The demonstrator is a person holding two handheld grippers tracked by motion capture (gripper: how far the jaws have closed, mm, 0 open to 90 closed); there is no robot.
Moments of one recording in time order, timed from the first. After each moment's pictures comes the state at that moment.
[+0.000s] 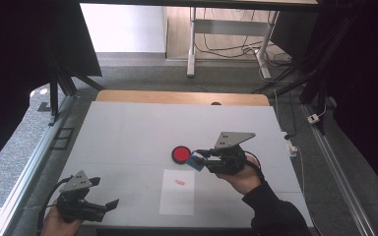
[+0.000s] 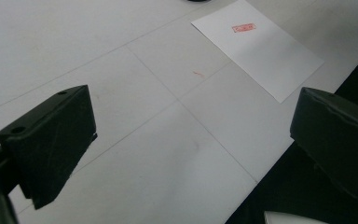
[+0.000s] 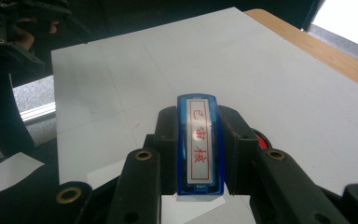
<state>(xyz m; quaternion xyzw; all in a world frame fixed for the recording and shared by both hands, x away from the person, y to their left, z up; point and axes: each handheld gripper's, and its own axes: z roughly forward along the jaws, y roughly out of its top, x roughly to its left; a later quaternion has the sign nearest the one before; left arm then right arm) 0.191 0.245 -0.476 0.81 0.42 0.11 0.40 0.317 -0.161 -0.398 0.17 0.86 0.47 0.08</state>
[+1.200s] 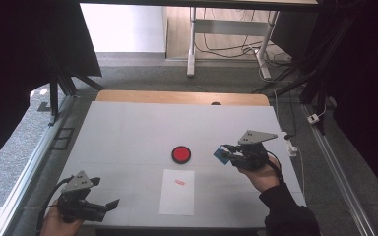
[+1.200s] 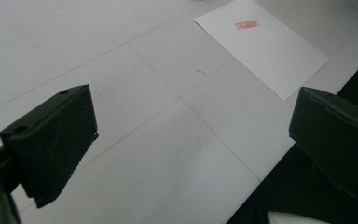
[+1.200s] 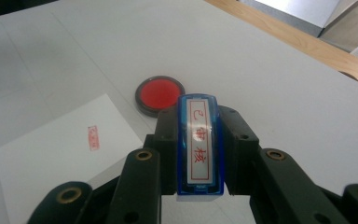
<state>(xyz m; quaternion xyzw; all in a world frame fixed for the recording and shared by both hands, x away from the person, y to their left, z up) 0.191 0.243 -0.476 0.81 0.42 0.11 0.39 0.339 -0.224 -0.419 0.27 0.85 0.43 0.16</state>
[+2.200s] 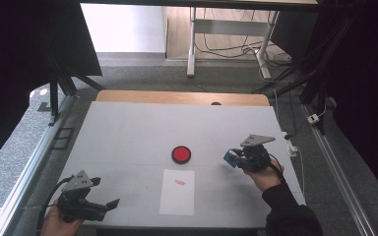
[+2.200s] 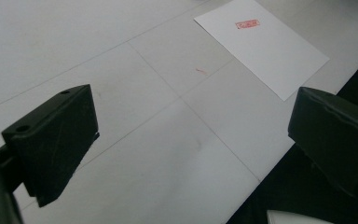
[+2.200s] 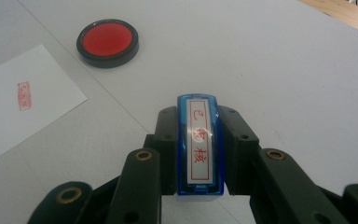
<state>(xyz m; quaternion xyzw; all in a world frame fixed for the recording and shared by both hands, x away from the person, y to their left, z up) 0.193 0.244 -0.477 0.81 0.42 0.11 0.39 0.359 -0.244 -0.461 0.31 0.86 0.36 0.17</state>
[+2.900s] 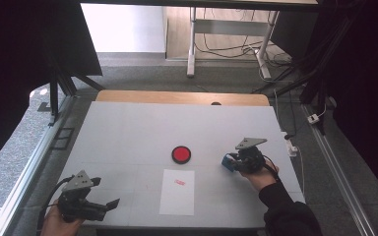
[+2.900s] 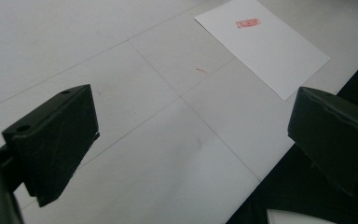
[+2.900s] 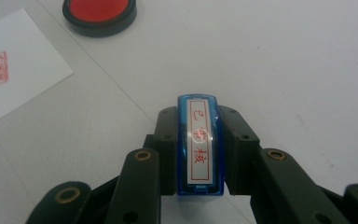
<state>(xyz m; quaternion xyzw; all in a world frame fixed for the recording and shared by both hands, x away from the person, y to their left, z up) 0.193 0.243 -0.477 0.81 0.42 0.11 0.39 0.369 -0.240 -0.487 0.31 0.88 0.33 0.15</state>
